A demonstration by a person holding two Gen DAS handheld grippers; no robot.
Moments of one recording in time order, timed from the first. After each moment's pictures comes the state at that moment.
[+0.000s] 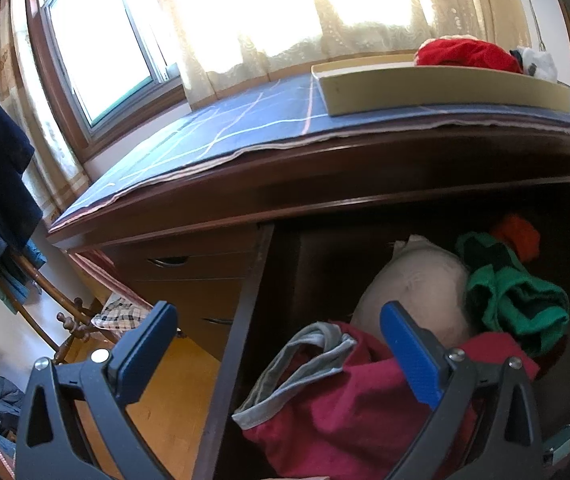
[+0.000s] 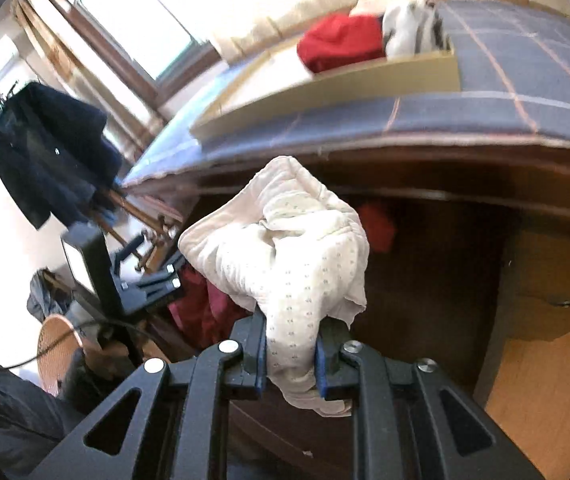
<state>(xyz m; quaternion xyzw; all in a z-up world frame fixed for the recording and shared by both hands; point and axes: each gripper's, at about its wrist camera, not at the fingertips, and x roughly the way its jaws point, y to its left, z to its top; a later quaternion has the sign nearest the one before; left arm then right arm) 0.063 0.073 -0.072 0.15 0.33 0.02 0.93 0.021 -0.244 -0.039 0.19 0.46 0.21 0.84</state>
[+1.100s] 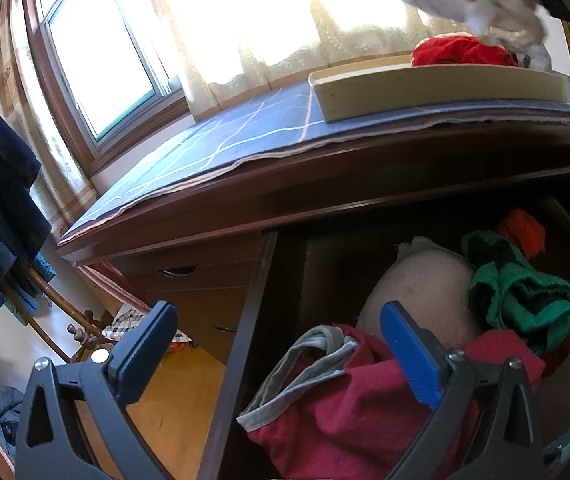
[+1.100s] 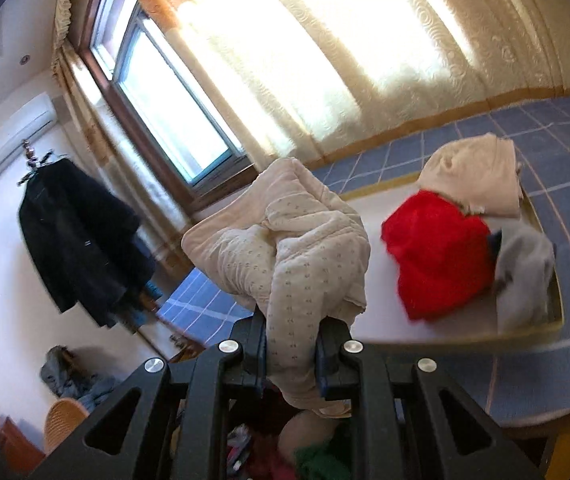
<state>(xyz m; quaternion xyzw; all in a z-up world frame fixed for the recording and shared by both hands) 0.055 0.072 -0.071 0.17 0.31 0.03 0.94 0.126 -0.210 0.052 0.24 0.28 0.21 0.91</state>
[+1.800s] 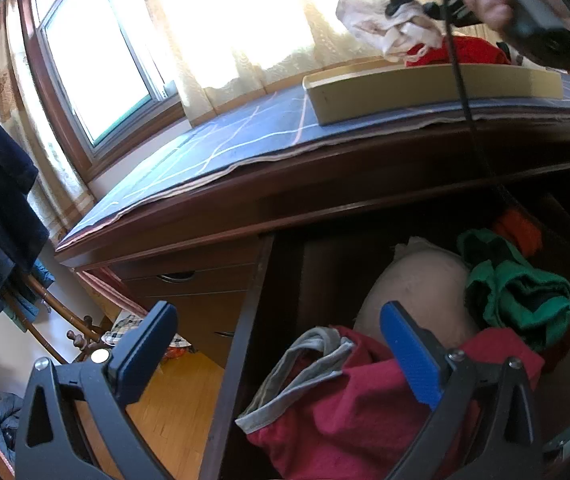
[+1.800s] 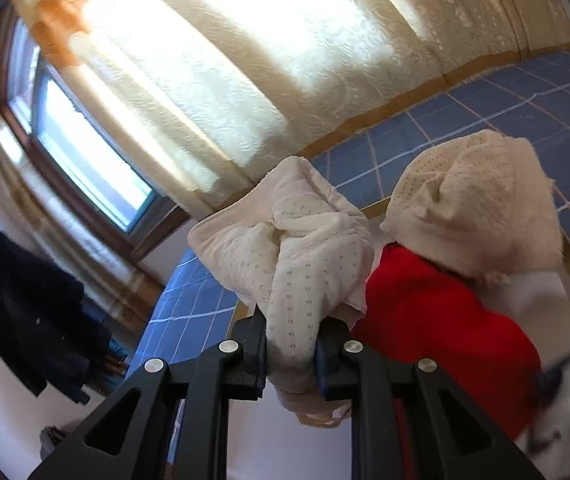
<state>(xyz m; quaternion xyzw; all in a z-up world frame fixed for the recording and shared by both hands) 0.053 0.069 -0.072 0.17 0.30 0.02 0.94 0.270 -0.222 0.031 0.32 0.32 0.10 0.89</state>
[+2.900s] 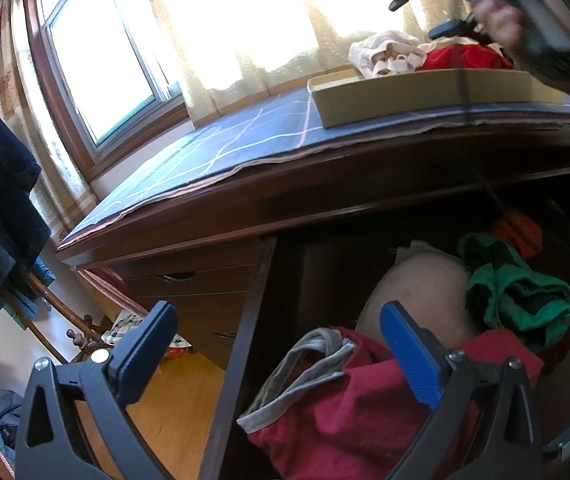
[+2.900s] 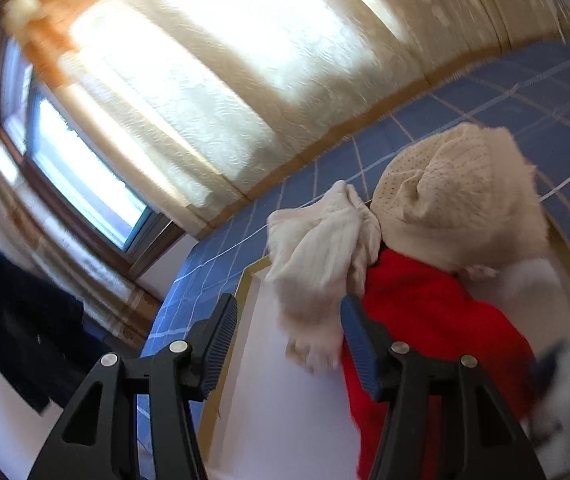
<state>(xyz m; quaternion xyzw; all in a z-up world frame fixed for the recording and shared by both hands) 0.050 0.071 -0.071 0.17 0.30 0.02 0.94 0.245 -0.227 0.029 0.33 0.29 0.09 0.89</state>
